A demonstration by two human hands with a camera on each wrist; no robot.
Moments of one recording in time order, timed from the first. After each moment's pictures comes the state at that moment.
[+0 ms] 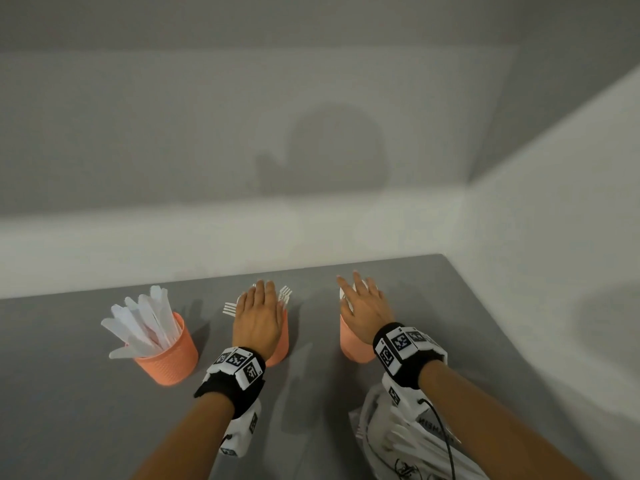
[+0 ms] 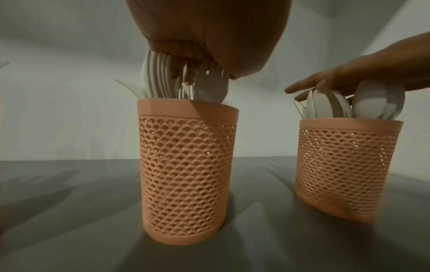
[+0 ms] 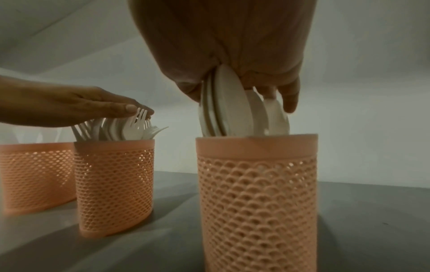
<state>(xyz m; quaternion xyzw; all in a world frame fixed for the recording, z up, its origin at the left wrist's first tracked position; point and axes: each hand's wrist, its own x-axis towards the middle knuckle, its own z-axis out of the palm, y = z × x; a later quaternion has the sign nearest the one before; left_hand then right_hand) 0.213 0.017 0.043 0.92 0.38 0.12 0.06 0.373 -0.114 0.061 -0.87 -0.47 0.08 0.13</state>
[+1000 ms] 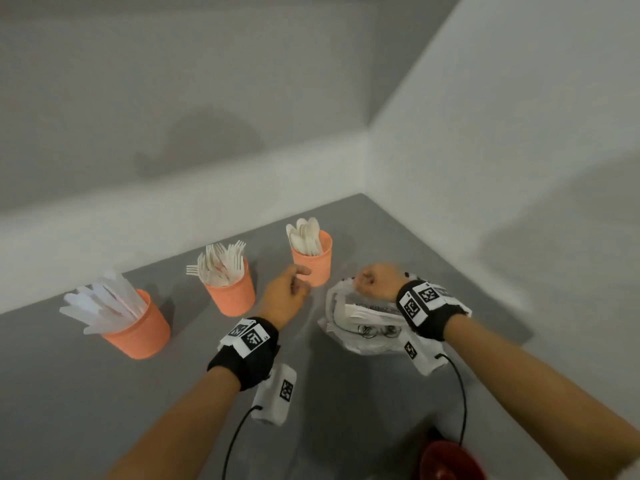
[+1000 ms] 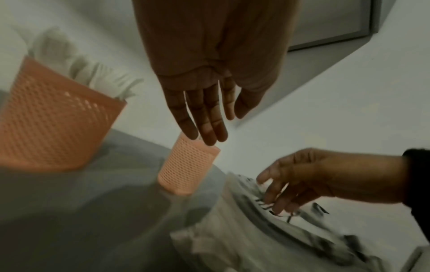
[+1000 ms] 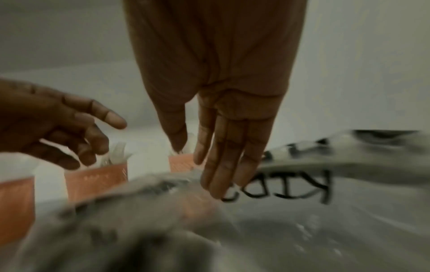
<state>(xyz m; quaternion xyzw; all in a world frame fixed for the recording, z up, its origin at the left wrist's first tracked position) 0.181 -0.100 0.071 0.88 0.17 0.10 0.44 0.315 -0.266 0.074 -0.91 -0.29 0.23 0.20</state>
